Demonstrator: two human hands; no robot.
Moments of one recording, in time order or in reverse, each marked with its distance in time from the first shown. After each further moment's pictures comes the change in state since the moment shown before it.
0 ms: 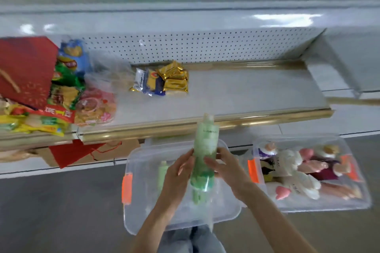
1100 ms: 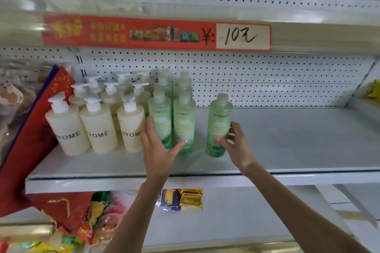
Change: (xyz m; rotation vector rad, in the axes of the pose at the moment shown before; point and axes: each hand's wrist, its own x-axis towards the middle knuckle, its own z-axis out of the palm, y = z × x) left_hand 0.097 0.348 -0.074 0.443 0.669 0.842; right_hand 0.037 -0.374 0.029 -0.175 0.188 -0.851
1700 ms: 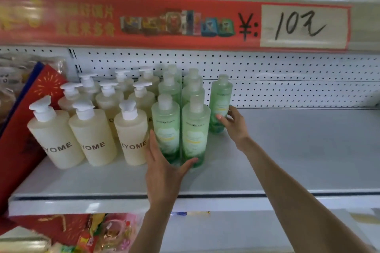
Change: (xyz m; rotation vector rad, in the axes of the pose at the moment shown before) left_hand 0.003 -0.021 0.010 0.060 -0.030 -0.016; right_hand 0.128 0.035 0.037 0.092 0.001 0.081
